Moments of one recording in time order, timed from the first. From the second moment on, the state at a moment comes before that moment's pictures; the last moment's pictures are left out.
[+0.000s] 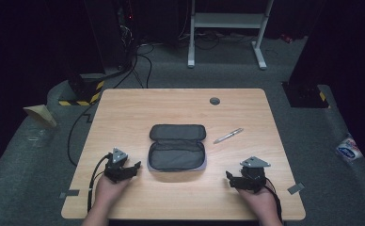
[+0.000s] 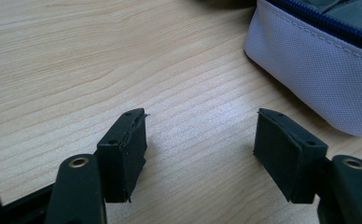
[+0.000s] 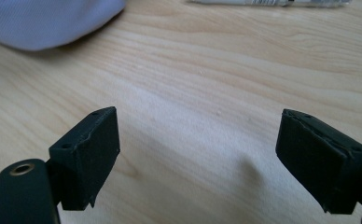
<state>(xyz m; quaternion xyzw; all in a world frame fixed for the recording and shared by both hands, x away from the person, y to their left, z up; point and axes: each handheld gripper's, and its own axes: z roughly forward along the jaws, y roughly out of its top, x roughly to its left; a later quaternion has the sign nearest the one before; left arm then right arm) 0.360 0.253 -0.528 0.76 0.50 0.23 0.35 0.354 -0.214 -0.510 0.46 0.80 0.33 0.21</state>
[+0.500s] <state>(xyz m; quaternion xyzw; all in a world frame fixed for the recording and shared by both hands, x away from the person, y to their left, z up) 0.361 0.253 -0.528 0.76 0.49 0.23 0.35 0.380 -0.181 -0.500 0.47 0.78 0.36 0.21</state>
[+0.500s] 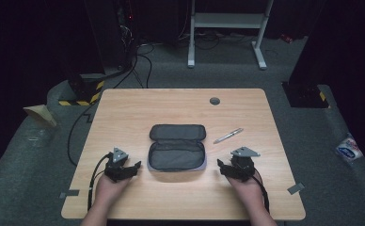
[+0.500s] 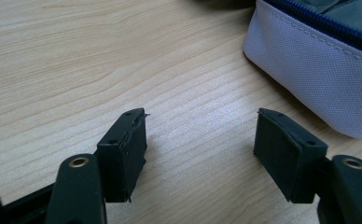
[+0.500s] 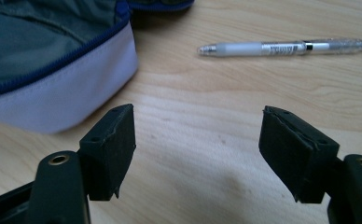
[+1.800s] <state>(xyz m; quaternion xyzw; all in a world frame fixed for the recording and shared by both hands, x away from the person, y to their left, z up) 0.358 0.254 -0.528 0.76 0.50 0.23 0.34 0.486 -0.154 -0.516 0.59 0.71 0.29 0.25</state>
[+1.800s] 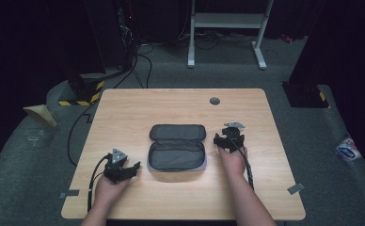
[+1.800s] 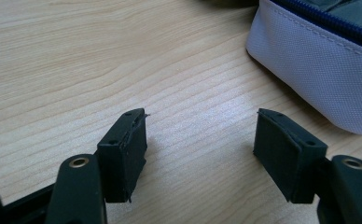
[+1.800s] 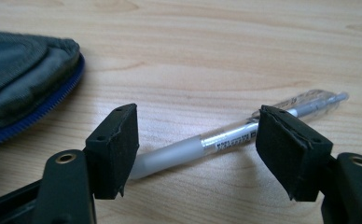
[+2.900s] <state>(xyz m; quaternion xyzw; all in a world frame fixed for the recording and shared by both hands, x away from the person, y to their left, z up) 0.358 0.254 -0.528 0.76 0.50 0.23 0.34 0.469 -0.160 -0.505 0.55 0.74 0.29 0.26</state>
